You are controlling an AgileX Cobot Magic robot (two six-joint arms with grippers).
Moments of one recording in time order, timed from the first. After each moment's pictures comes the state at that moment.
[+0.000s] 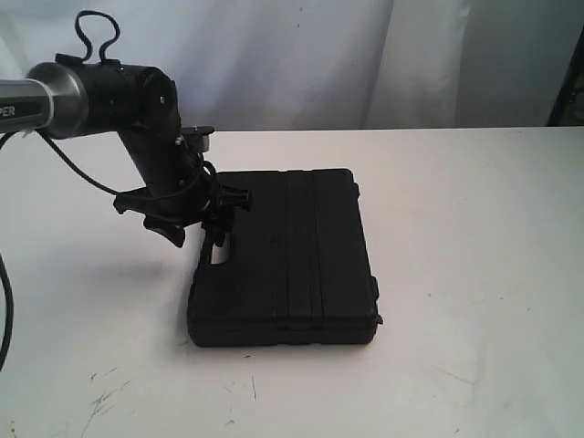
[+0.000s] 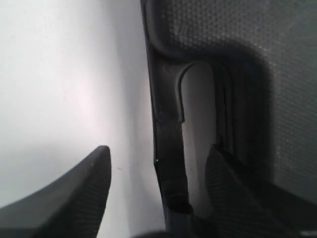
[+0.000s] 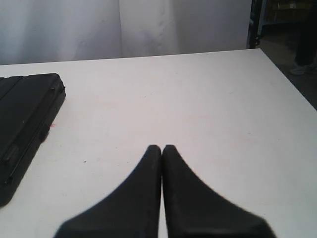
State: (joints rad) left arm -0.39 2.20 -1.64 -0.09 0.98 -0.25; right arm -0.05 0.01 0.00 0.02 0.35 0.02
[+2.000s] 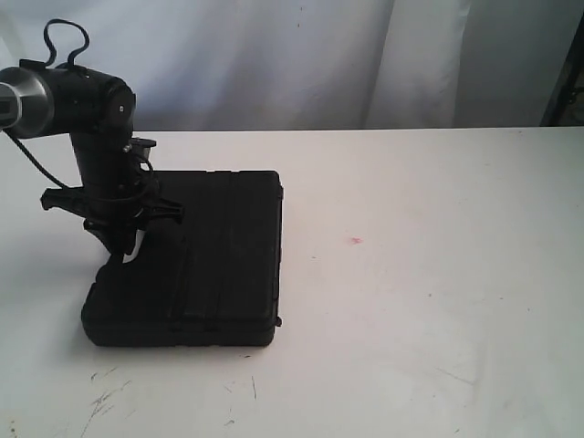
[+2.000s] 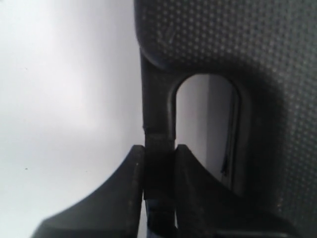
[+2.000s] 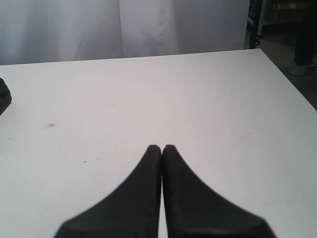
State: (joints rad) left arm -0.27 2.22 -1.64 0.16 1.11 -0.30; right arm -0.05 0.01 0.00 0.02 0.35 0.02
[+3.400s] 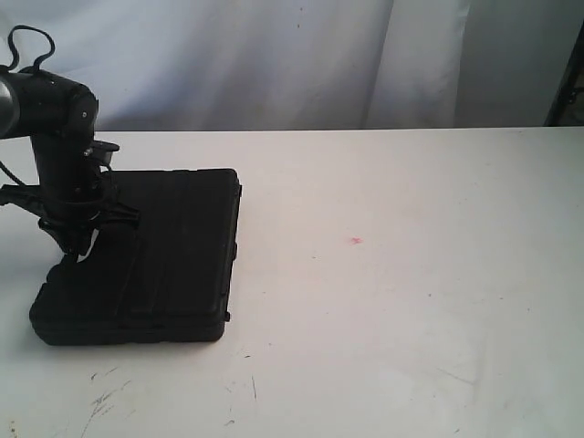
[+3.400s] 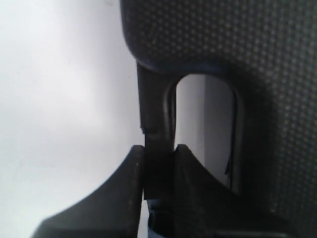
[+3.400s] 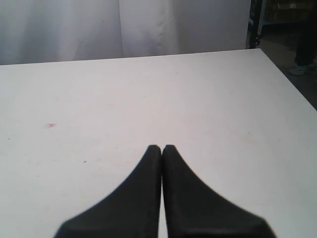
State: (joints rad) left arm -0.18 2.22 -1.61 0.27 1.10 -0.24; right arm -0.05 0.01 0.00 0.02 0.35 0.02
